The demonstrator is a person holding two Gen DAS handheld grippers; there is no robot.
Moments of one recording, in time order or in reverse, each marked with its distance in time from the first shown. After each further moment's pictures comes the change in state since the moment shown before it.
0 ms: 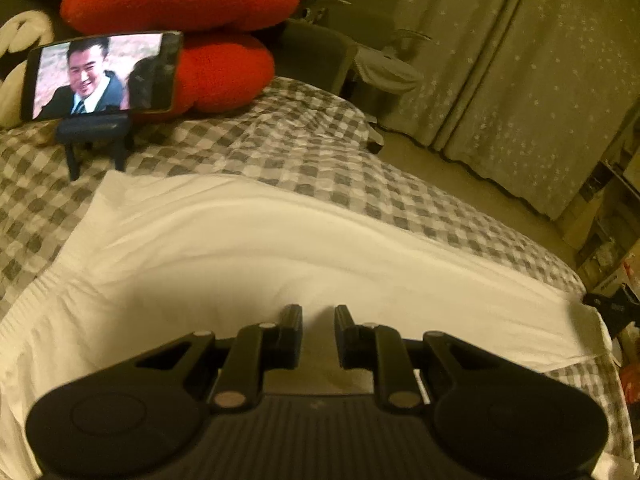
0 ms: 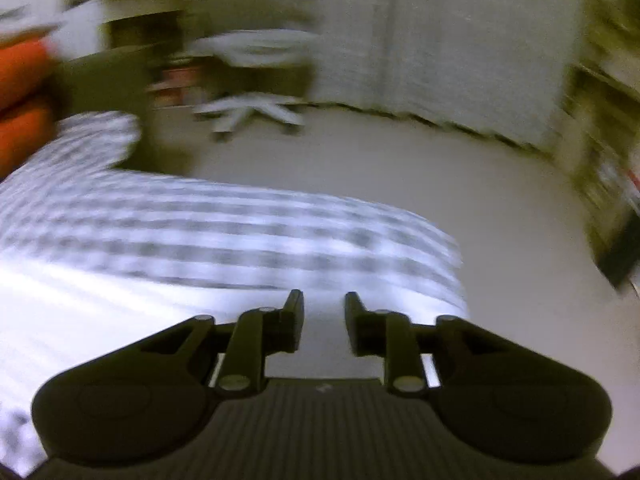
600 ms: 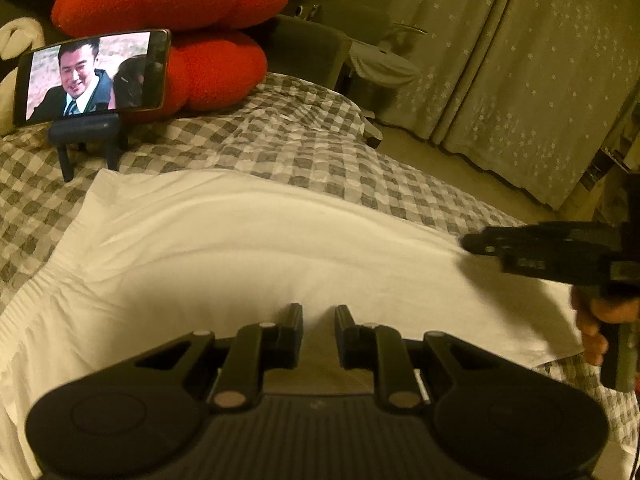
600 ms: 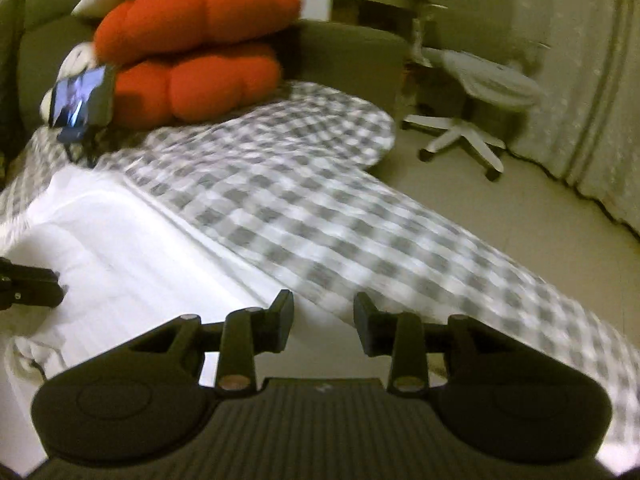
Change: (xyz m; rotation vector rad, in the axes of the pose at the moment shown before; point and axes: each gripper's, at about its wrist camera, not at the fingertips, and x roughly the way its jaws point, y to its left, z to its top) left arm 0.005 0.000 -0.004 0.018 0.008 0.012; right arm 0.035 0.156 0.040 -0.297 0.008 0.387
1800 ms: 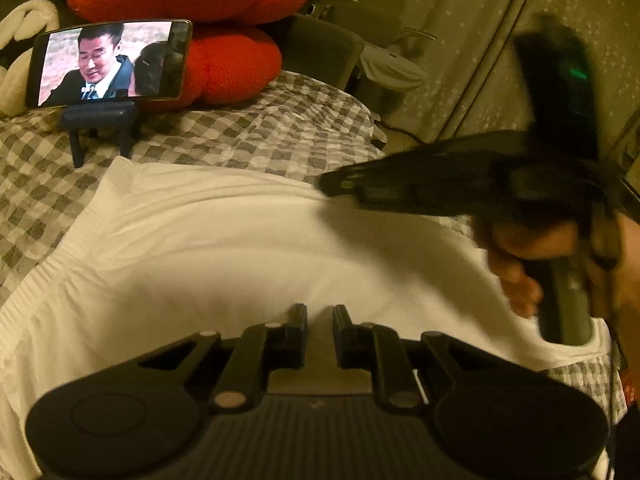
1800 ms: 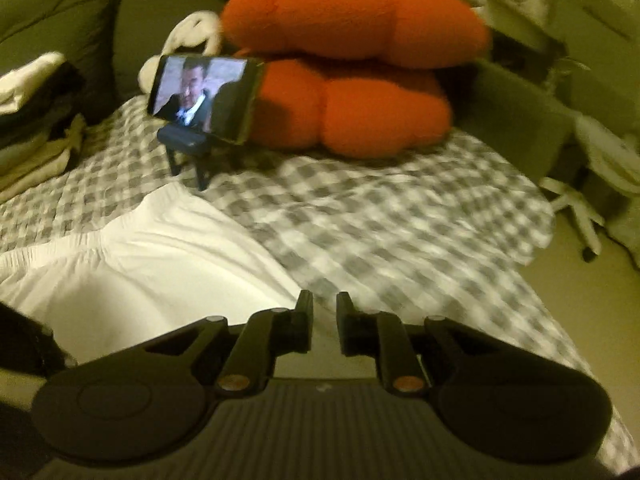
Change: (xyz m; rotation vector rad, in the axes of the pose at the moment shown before) left arm -0.005 0.008 0.003 -0.044 0.004 -0.006; right arm 0.066 0.109 0.082 -0.259 0.017 0.218
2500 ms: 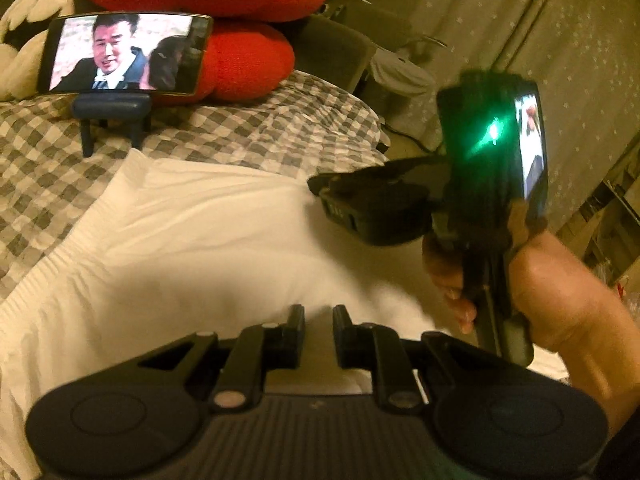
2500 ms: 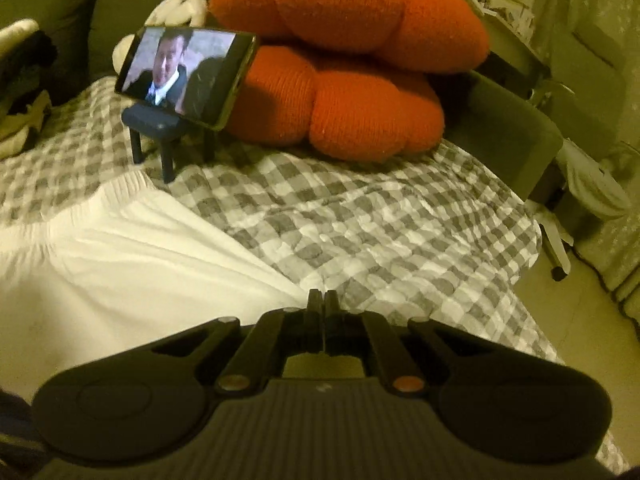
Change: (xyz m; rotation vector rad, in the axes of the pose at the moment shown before) left arm -0.004 0.017 0.007 -0.084 0.004 -0.009; right arm 0.029 0.014 -0.001 -0.052 -0.053 -0.155
